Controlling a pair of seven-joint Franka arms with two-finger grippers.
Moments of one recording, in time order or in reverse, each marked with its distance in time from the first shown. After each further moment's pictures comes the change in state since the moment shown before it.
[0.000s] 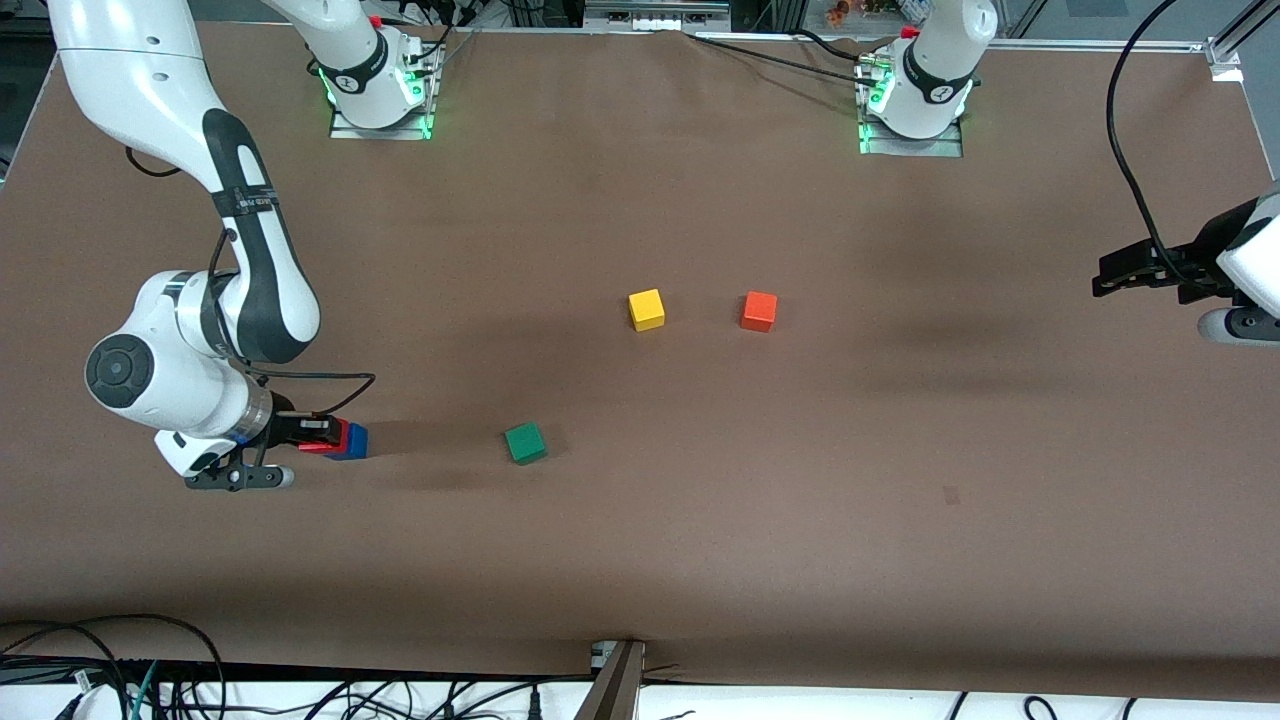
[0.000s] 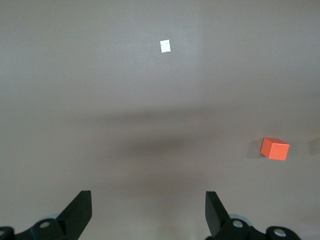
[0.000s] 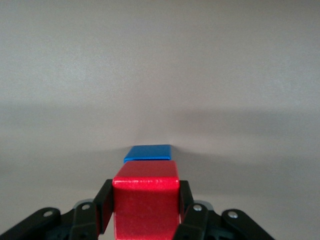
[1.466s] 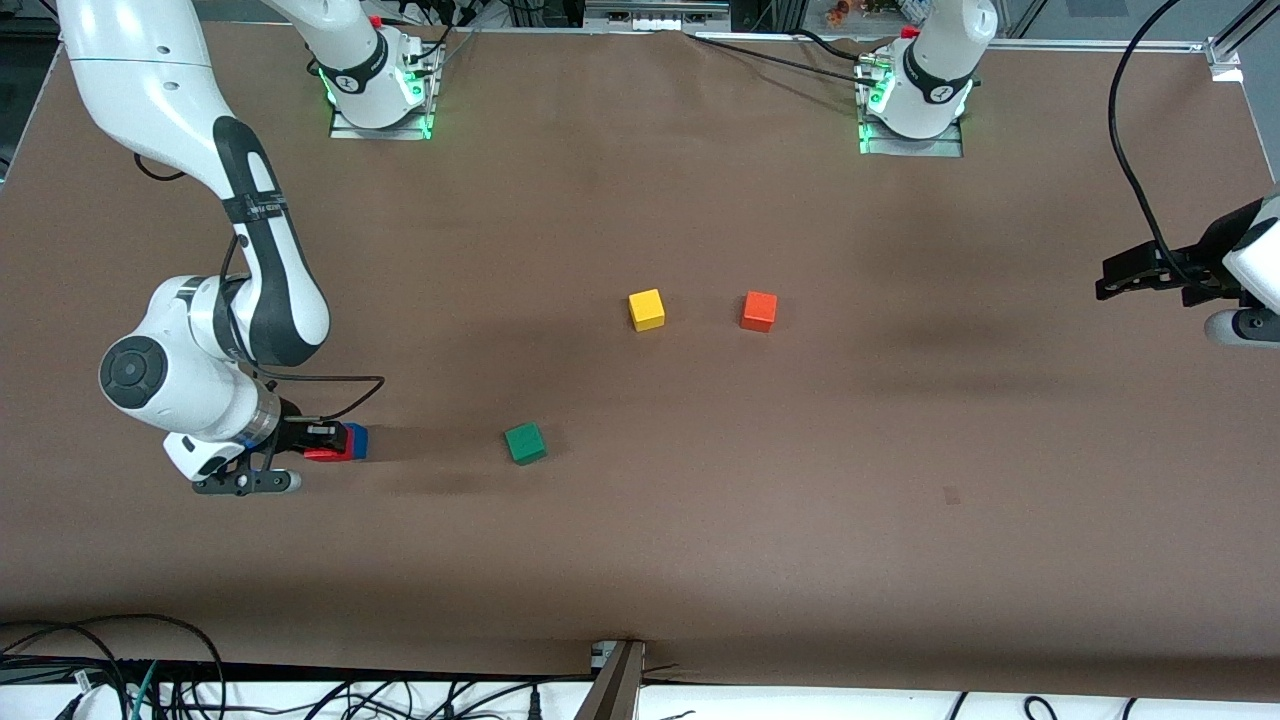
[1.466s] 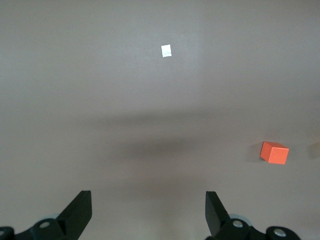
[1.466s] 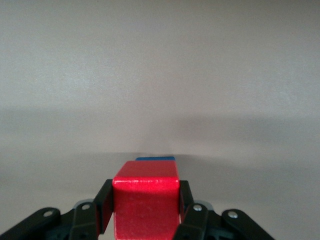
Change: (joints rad) left arm 0.000 0.004 0.000 0.011 0.000 0.007 -0.005; right arm 0.009 0.018 0.001 0.005 0.000 0.046 0.000
